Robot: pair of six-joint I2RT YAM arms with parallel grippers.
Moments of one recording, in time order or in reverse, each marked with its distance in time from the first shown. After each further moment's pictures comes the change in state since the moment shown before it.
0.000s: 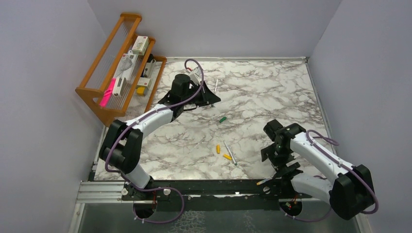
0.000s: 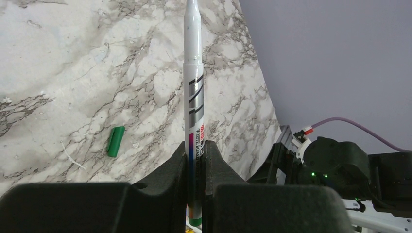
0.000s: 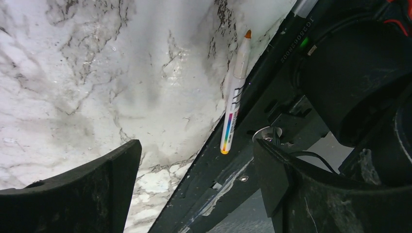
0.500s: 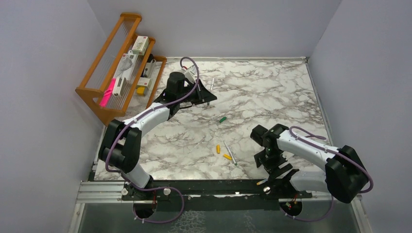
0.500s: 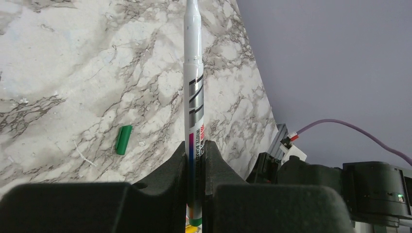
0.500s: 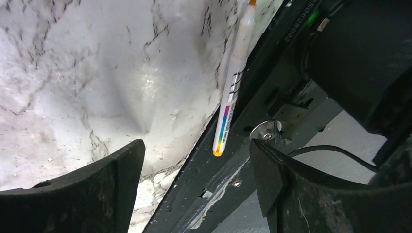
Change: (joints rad) left arm 0.060 0.000 0.000 0.000 0.073 0.003; right arm 0.197 0.163 0.000 0.034 -0.016 0.143
